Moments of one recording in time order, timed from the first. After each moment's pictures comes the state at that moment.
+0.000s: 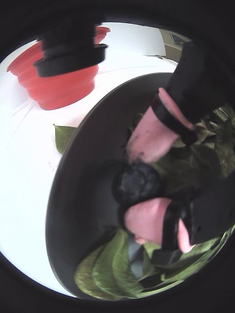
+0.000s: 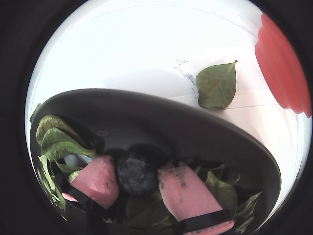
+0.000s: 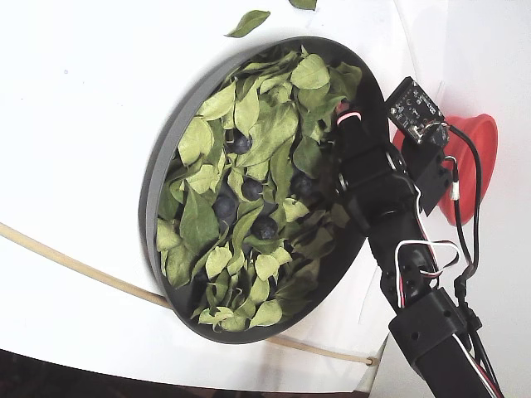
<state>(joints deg) 12.0 54.4 83.0 -22.8 -91.8</state>
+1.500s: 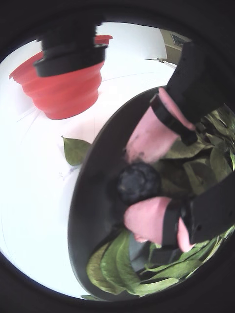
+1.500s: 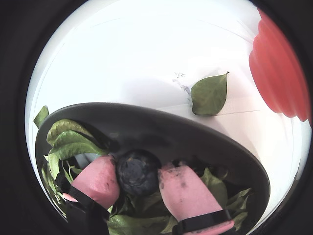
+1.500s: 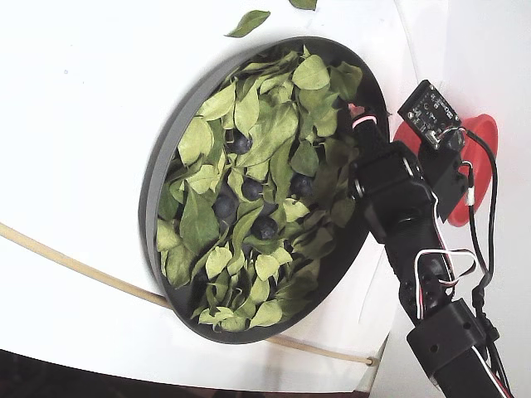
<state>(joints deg) 12.0 61.0 89.0 -22.8 -92.4</state>
